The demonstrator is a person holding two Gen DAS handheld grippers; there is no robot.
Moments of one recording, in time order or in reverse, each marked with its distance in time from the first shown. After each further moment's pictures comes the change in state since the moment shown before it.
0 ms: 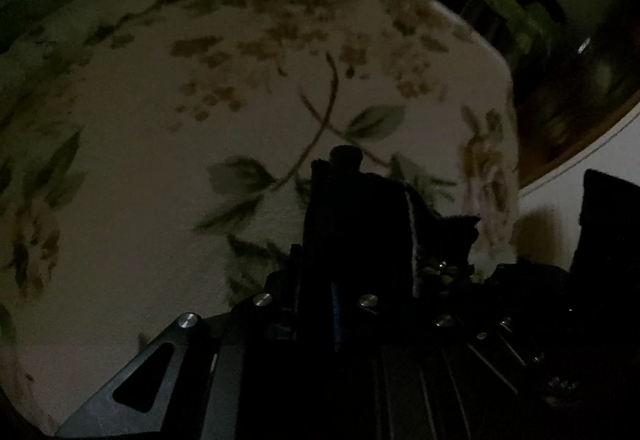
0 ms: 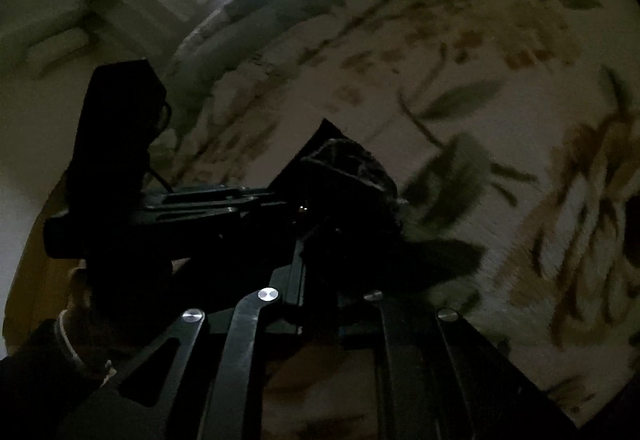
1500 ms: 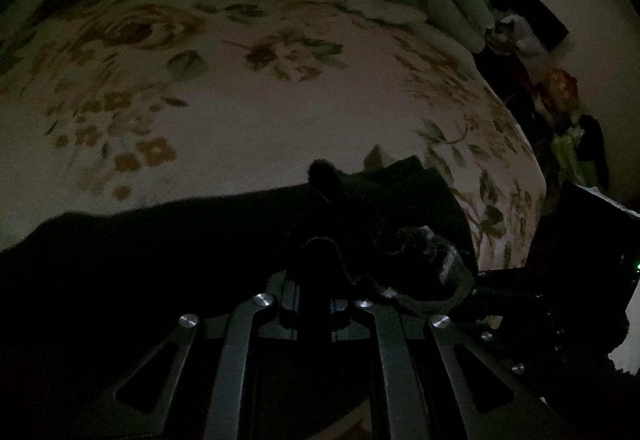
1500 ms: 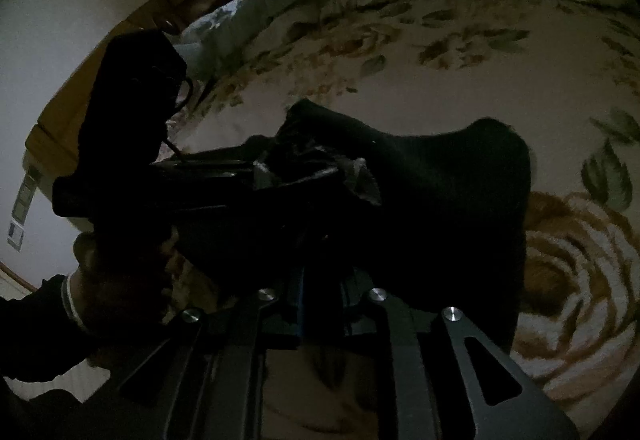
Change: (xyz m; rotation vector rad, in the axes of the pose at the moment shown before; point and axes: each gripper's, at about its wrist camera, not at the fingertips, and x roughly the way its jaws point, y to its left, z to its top) left arm -0.124 0.118 -0.223 -0.533 -0.229 0.072; right arm 0.086 0.159 -0.079 -0.492 0.417 0.252
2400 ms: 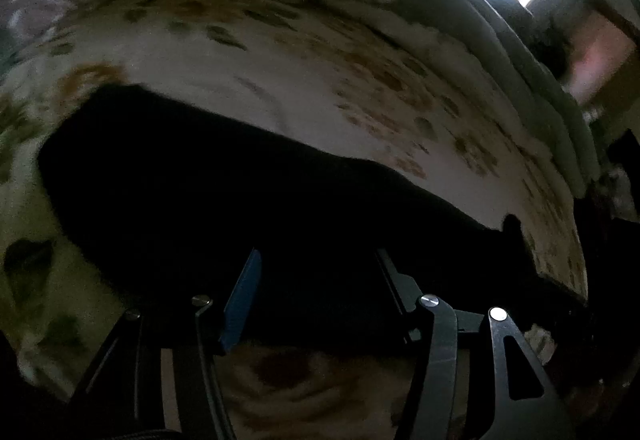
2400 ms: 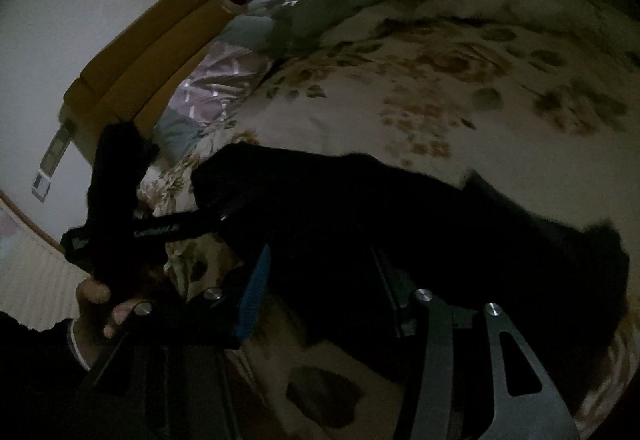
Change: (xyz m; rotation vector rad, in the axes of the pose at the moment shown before) left arm -0.148 0.100 -0.110 -0.508 -0.275 0.345; right arm 0.028 0.086 0.039 -0.192 0.056 0.139
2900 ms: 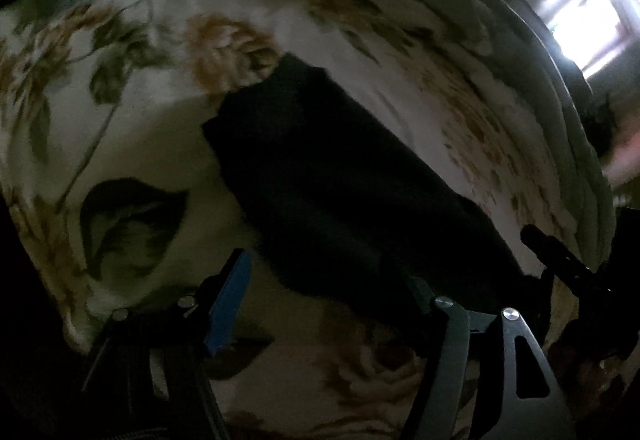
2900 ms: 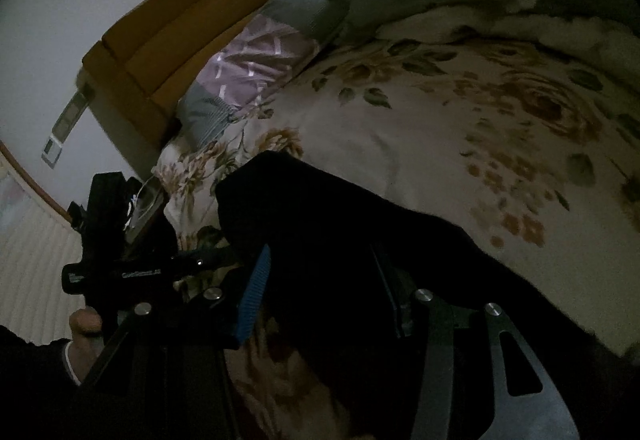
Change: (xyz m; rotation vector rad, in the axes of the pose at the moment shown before) left arm -0.029 0.104 -0.006 -0.290 -0.003 0.076; right arm 0.074 0.048 0.062 -0.137 0.083 0.080
